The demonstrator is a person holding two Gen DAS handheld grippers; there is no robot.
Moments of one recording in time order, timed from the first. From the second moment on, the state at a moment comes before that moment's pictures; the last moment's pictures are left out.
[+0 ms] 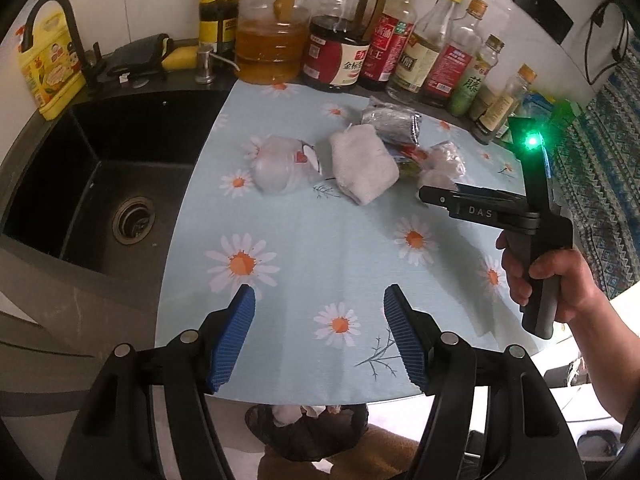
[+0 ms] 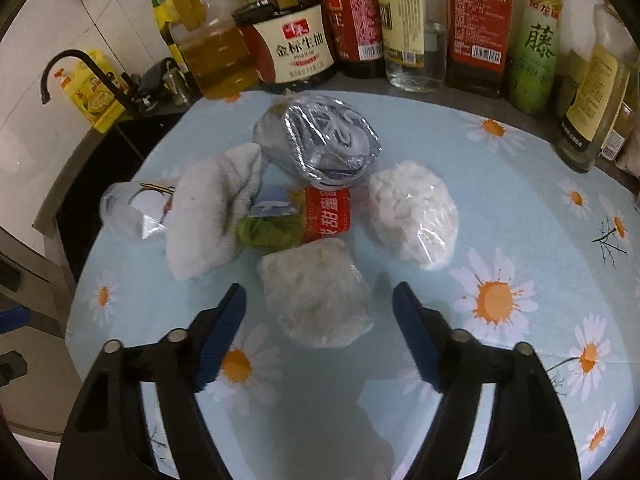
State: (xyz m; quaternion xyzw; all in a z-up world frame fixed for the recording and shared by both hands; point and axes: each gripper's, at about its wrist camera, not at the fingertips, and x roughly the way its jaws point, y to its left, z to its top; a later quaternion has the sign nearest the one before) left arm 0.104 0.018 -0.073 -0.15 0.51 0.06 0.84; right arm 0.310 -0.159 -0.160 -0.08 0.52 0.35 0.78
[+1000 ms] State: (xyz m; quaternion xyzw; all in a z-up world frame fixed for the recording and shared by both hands) left arm 0.205 0.043 -0.101 -0.02 0.54 0.01 0.84; right arm 0.246 -0.221 -0.115 0.01 0.49 0.38 0.78
